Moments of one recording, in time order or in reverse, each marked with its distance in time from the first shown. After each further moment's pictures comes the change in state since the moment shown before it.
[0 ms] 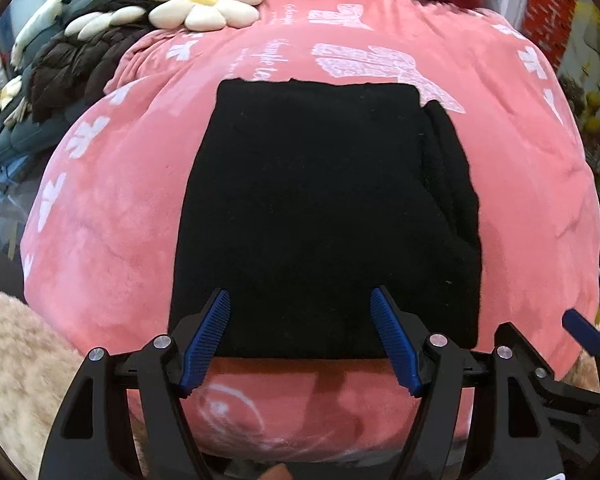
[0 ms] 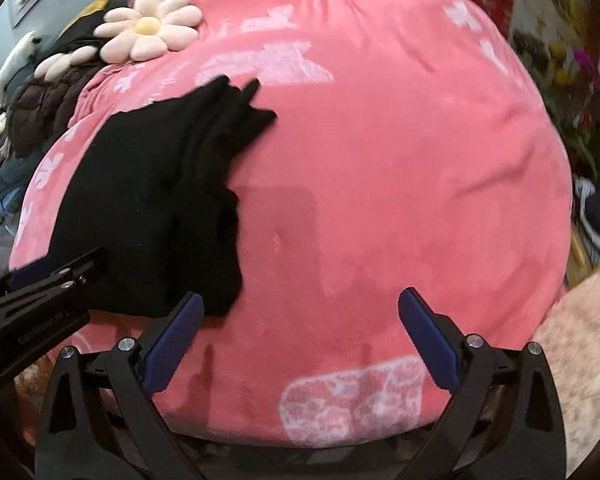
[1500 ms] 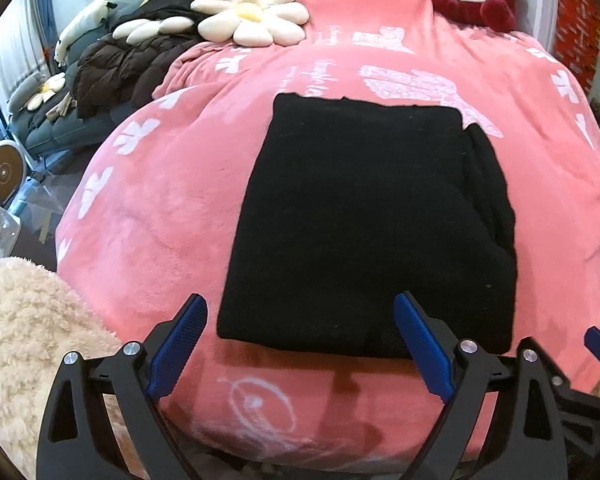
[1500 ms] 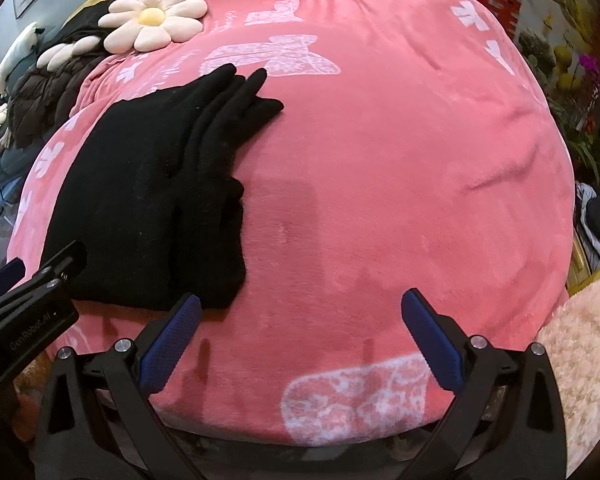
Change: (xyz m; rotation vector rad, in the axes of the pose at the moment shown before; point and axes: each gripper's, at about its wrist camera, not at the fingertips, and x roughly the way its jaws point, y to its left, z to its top) left arm -0.013 0.009 -0.014 -0.071 -0.075 0.146; right arm 0.002 0.007 -0.004 -0.054 0.005 -0.006
